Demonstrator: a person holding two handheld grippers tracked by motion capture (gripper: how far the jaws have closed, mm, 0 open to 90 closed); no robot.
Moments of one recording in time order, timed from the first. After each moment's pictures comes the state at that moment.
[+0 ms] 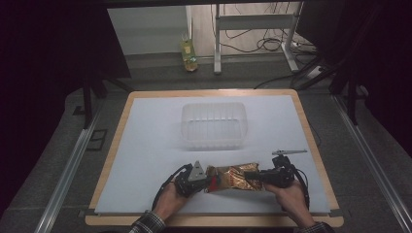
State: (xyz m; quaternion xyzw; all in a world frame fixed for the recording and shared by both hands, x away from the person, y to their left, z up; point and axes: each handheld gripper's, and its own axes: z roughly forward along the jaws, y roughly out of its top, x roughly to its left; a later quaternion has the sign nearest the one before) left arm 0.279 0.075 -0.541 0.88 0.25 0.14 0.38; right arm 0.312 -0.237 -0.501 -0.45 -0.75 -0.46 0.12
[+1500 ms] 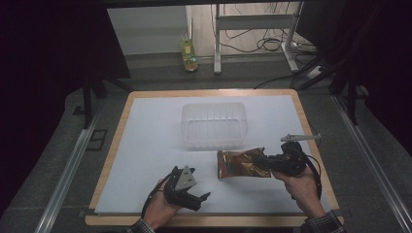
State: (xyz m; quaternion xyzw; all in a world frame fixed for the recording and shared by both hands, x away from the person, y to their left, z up) left arm 0.246 0.095 -0.523 0.86 0.26 0.17 0.41; right arm 0.314 -0.242 -0.431 -0.42 -0.78 -0.47 0.03
